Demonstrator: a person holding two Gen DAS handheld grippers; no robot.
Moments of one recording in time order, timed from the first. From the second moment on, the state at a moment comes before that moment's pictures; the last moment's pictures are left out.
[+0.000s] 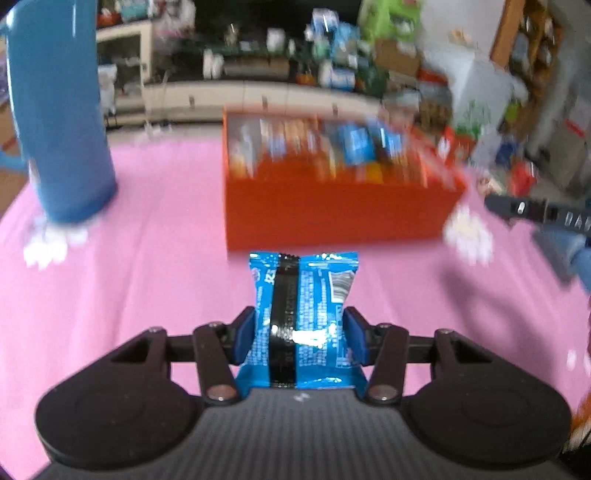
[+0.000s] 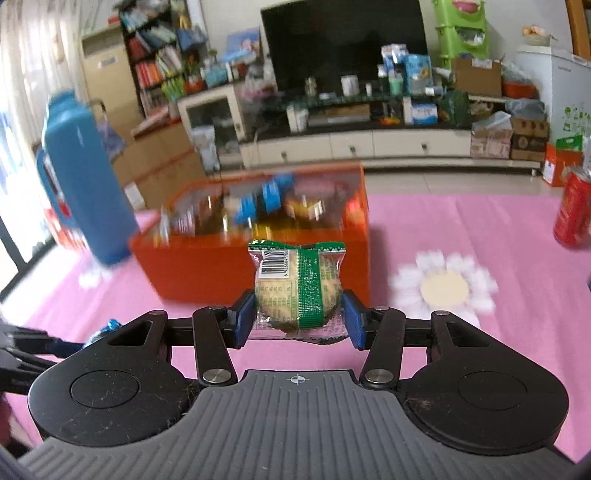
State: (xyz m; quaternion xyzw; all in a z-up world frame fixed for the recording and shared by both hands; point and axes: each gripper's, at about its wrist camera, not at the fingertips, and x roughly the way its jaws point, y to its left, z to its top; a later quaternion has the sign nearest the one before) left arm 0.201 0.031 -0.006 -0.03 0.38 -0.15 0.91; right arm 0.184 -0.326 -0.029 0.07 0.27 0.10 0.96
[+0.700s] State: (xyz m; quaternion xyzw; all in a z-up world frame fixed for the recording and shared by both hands) left arm 0.389 -0.054 0.000 -0.03 0.29 -0.11 0.95; right arm 0.378 -0.298 -0.036 0.14 0.24 0.07 0.96
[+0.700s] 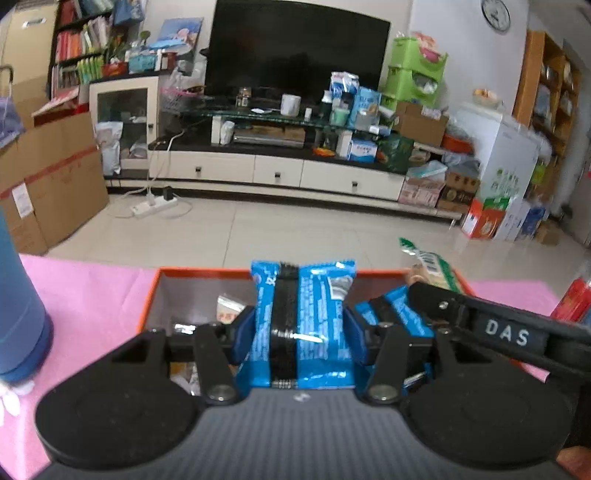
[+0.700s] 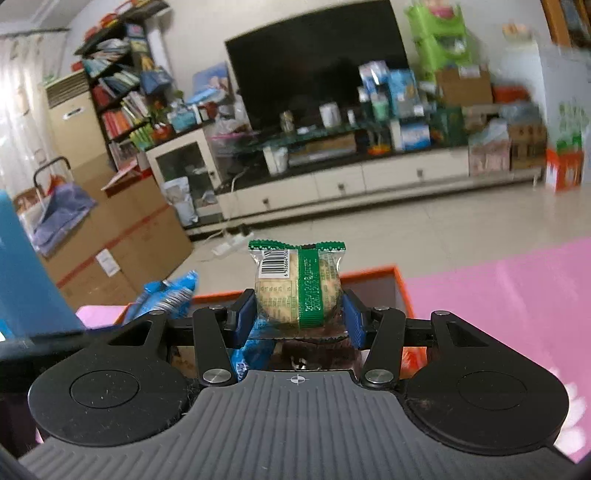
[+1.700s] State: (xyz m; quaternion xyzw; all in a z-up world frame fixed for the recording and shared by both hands) left arm 0.367 -0.063 -0.003 -0.02 0.26 -0.13 0.96; right arm 0.361 -0.305 -0.025 0.14 0.21 0.05 0.97
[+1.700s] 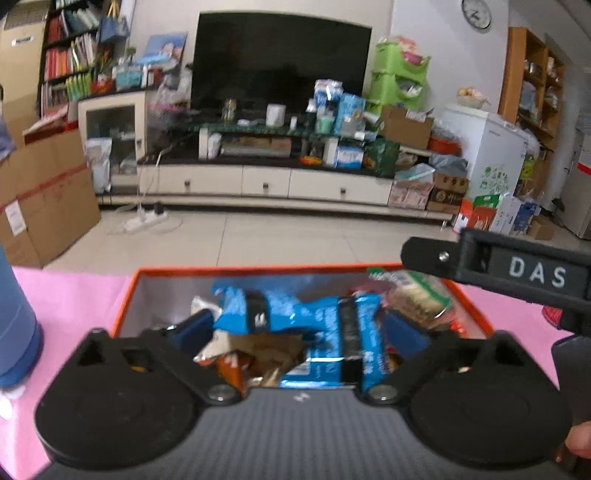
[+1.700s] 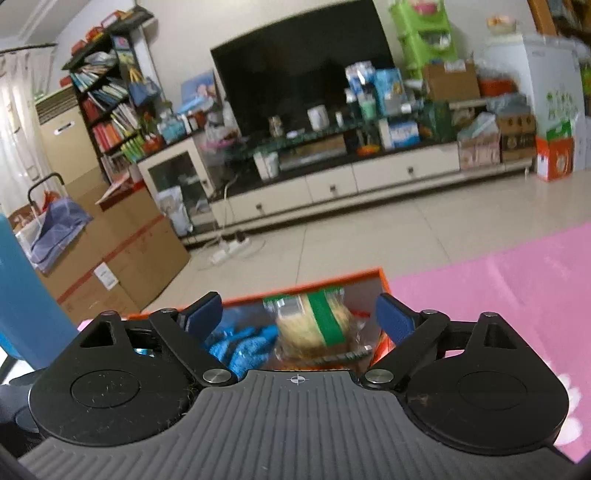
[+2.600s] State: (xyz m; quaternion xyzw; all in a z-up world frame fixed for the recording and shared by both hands) left arm 0.187 -0.034 -0.011 0.03 0.31 -0.11 0.94; right arm 0.151 -0.375 -0.030 0.18 0.23 -0.03 0.95
